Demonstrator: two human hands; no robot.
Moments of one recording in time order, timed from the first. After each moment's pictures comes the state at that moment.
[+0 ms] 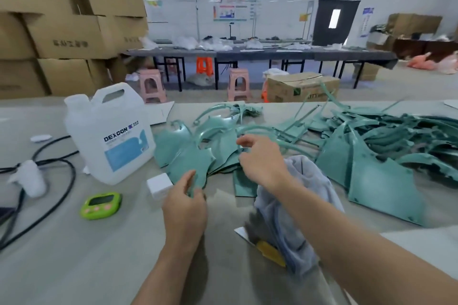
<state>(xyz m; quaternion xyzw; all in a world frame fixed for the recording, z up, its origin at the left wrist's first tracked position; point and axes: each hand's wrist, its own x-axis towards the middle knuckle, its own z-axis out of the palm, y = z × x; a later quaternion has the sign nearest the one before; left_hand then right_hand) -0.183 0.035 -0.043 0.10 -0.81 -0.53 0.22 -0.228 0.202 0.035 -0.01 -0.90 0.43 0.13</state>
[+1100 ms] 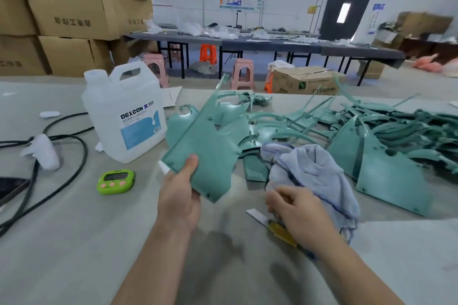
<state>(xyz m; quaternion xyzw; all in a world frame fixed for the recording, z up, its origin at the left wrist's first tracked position) -0.168 0.007 -0.015 0.06 -0.36 -0.93 0.07 -0.115 0.217 -0.015 -0.01 -0.89 0.45 0.06</state>
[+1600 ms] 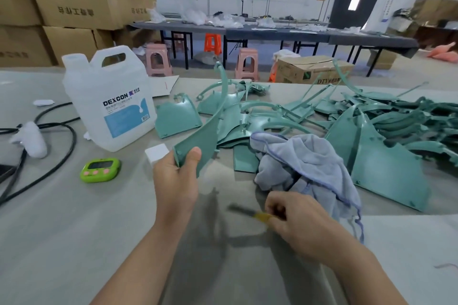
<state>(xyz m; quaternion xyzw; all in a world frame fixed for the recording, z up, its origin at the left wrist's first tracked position) -0.168 0.032 -0.035 0.03 -0.65 -0.70 0.29 -0.104 0.261 -0.018 0.11 -0.97 0.23 -0.02</state>
